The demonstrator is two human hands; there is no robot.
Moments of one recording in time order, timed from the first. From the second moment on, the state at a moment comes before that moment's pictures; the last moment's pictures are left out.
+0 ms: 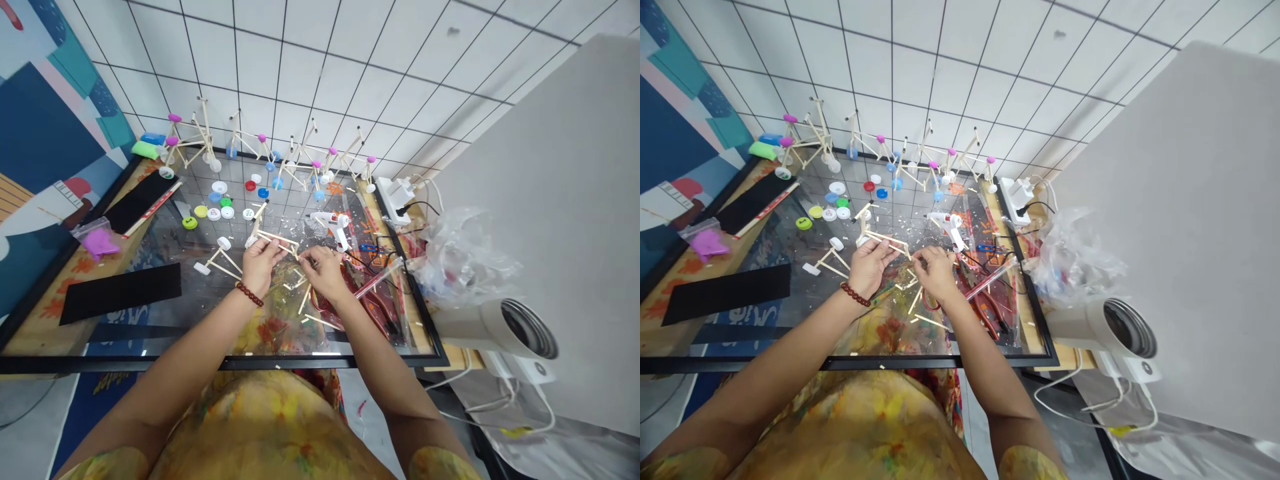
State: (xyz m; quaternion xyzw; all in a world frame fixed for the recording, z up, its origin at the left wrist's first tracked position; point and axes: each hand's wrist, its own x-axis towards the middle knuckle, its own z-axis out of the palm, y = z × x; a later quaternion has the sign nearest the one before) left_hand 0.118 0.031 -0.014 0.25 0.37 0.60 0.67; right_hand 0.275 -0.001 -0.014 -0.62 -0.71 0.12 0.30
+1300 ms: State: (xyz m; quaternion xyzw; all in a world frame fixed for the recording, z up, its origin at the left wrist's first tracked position) left_hand 0.113 0.024 0.001 0.30 0.33 0.54 0.71; right_hand 0.294 0.000 -0.009 -0.42 -0.77 0.21 0.43
